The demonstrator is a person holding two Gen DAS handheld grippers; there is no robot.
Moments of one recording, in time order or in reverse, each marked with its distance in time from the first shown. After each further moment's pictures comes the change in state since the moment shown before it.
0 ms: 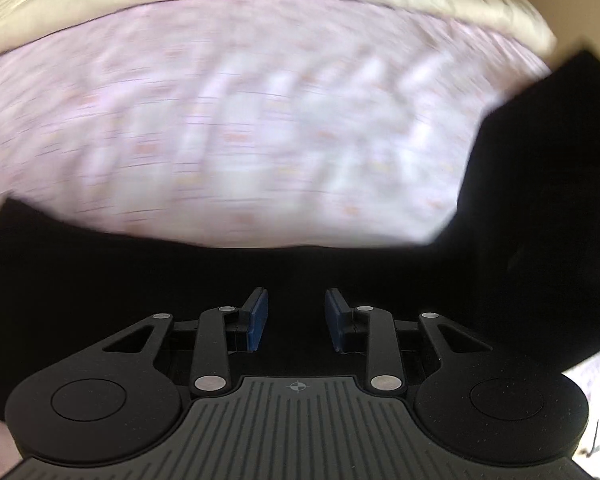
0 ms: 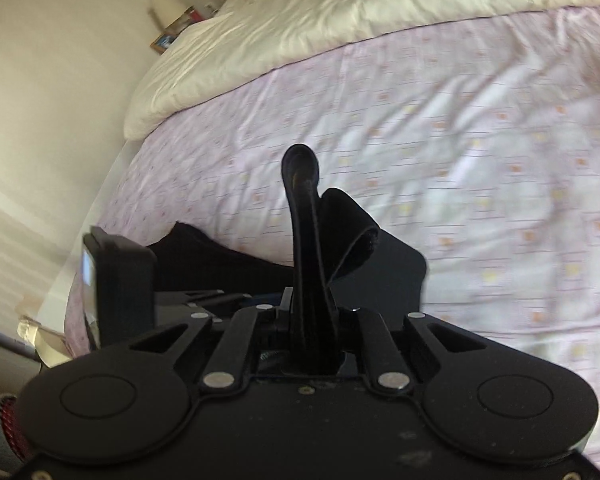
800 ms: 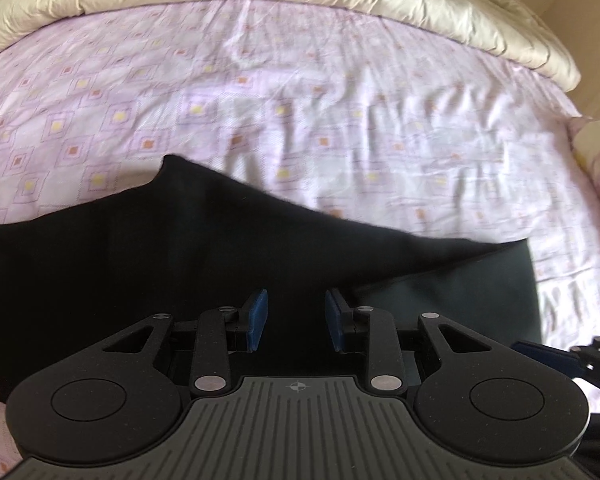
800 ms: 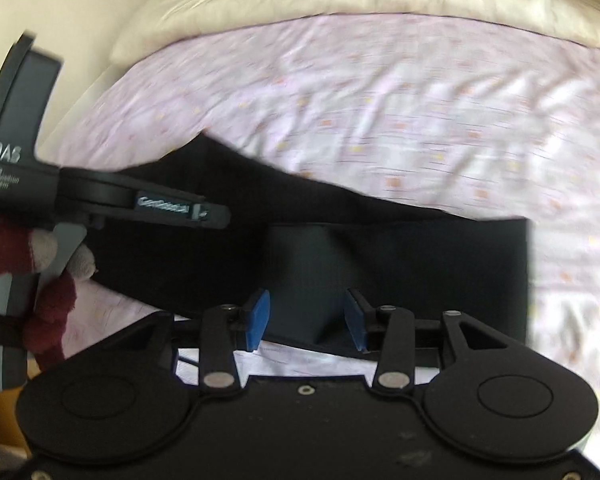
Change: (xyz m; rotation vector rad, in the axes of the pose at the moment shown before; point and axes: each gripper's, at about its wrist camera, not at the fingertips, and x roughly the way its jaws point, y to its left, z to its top) left arm -0.036 0.123 -0.016 -0.049 -0.031 -0.024; right arm 0.094 0.131 -0.089 -0.138 0.003 -0.250
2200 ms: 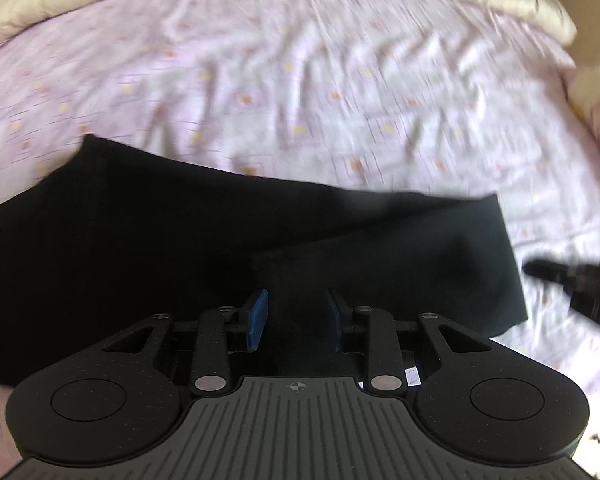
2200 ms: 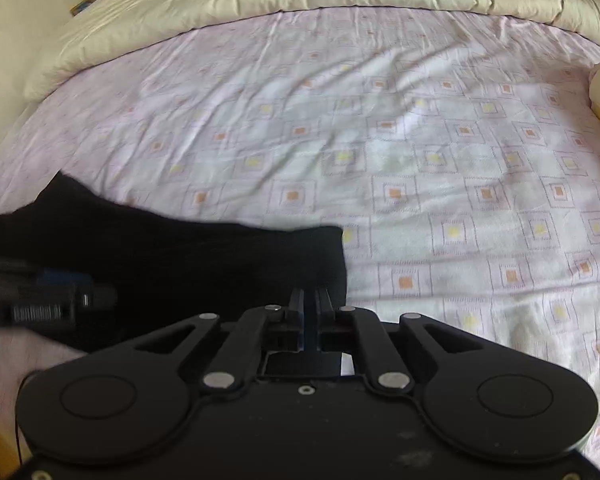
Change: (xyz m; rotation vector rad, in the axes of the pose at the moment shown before) left arm 0.014 -0.068 -0.025 0.039 0.070 0.064; right arm 0.006 -0.122 0.002 0.075 0.002 -0.133
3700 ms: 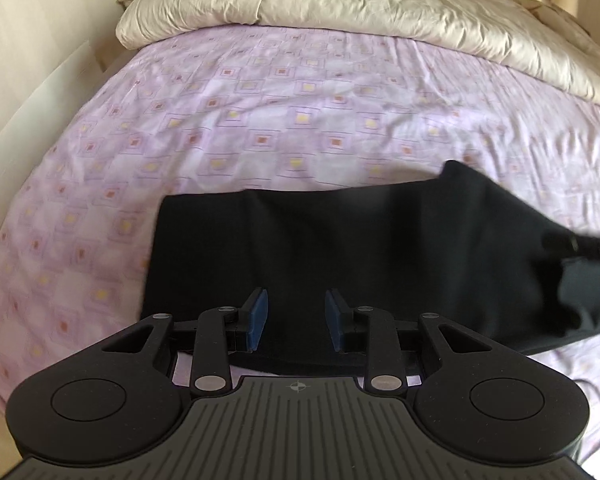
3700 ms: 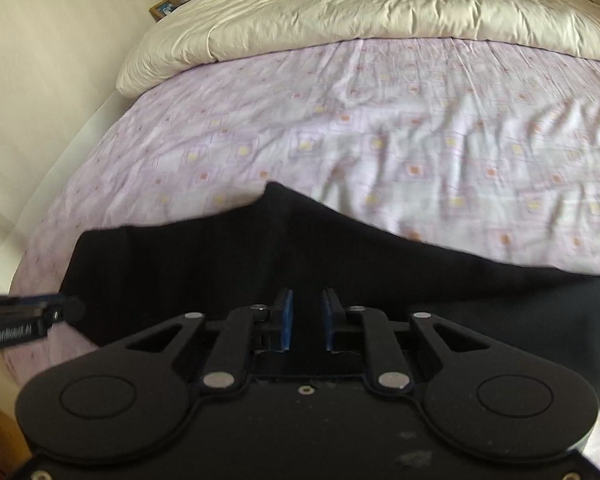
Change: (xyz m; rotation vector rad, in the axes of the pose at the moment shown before) left arm -0.090 0.255 -0.057 -0.127 -0.148 0.176; right arm 0.020 0.248 0.027 -0.047 -0.071 0.161
